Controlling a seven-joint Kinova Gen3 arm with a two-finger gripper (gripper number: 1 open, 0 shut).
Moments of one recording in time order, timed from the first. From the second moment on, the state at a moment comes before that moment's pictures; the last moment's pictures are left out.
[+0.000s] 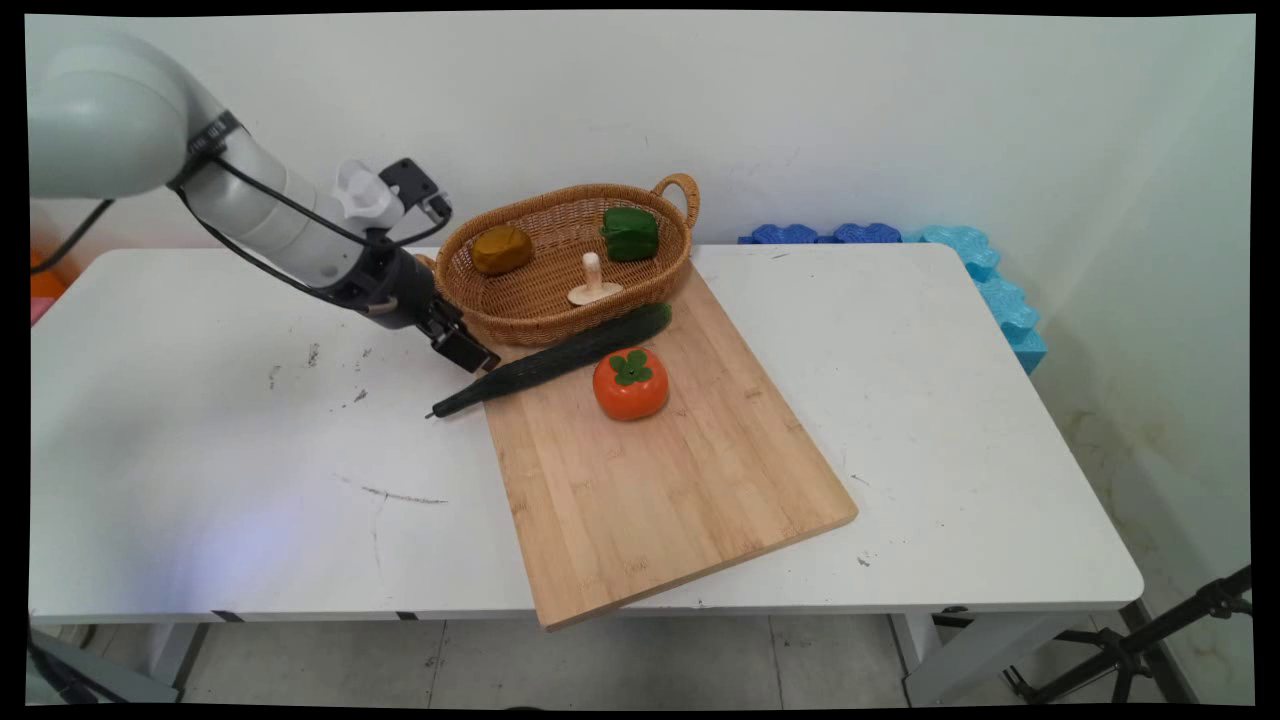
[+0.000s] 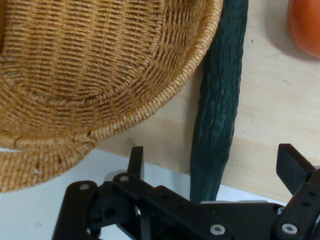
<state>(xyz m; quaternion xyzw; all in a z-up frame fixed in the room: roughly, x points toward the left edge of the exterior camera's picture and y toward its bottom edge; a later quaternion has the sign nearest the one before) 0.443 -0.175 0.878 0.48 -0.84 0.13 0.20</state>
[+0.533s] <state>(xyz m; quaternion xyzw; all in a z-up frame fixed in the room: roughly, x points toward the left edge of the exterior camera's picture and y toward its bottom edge) 0.432 -0.183 0.840 0.49 -0.84 0.13 0.21</state>
